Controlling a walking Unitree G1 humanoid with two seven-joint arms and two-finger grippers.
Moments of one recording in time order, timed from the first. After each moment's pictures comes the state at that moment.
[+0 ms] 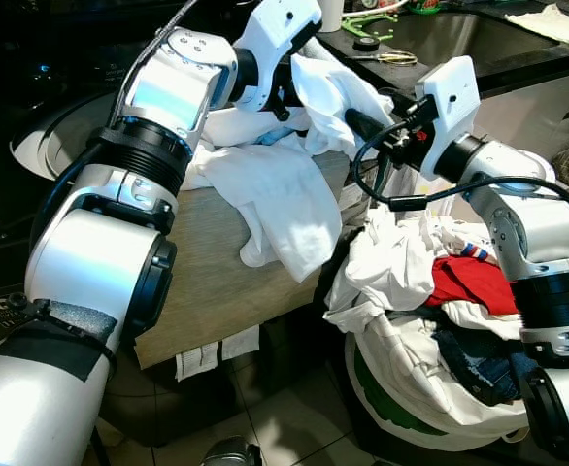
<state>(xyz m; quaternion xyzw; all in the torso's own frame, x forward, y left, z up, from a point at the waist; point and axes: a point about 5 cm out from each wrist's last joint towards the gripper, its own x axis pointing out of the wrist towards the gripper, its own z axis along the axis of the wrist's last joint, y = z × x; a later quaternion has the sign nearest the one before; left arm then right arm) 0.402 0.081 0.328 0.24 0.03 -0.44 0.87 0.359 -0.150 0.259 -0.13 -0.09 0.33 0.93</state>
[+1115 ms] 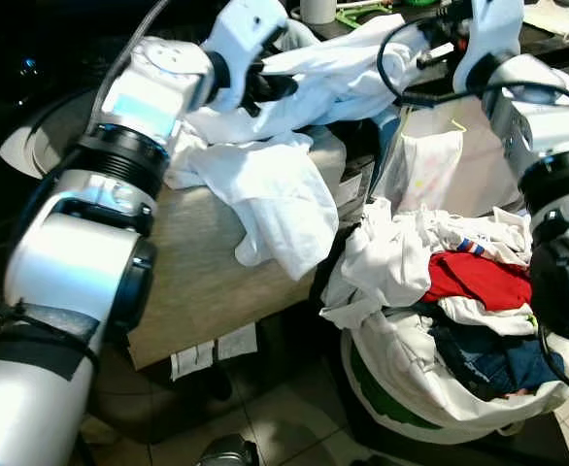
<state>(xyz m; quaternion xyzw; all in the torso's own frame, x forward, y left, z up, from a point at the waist) 0.412 0.119 0.323 0.26 0.02 -0.34 0.90 0.422 -0.185 0.320 -0.15 -0.10 0.12 0.98</state>
